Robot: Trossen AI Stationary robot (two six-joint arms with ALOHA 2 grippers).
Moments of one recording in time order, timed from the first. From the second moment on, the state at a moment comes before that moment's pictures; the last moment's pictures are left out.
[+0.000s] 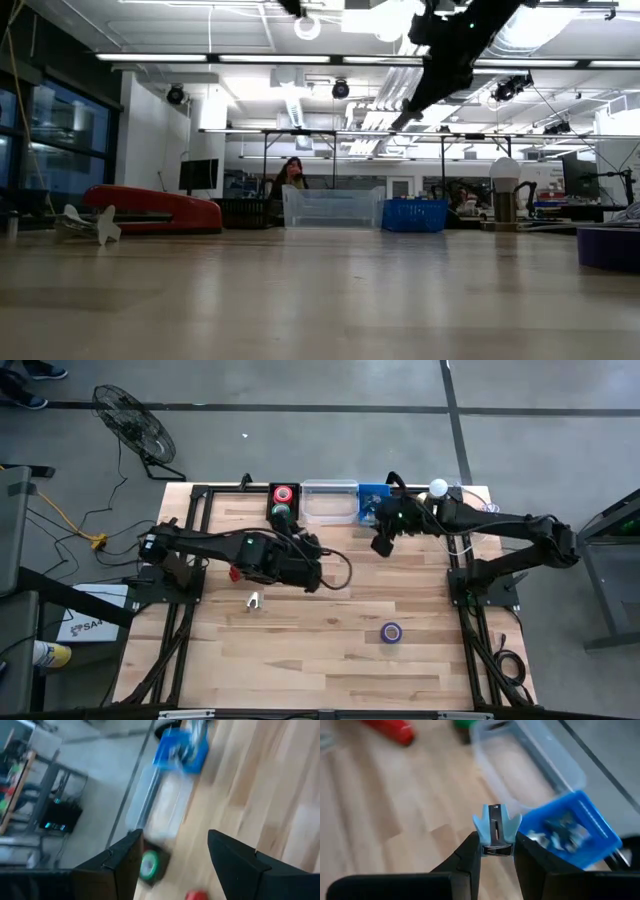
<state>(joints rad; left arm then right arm) -0.23 1.78 1.98 -1.34 -0.88 -0.26 -0.28 1.24 1.03 -0.60 0.19 0.08</state>
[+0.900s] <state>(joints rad) -0.03 1.70 1.98 -1.57 -0.88 -0.23 -0.70 1.57 1.03 -0.45 0.05 0.33</state>
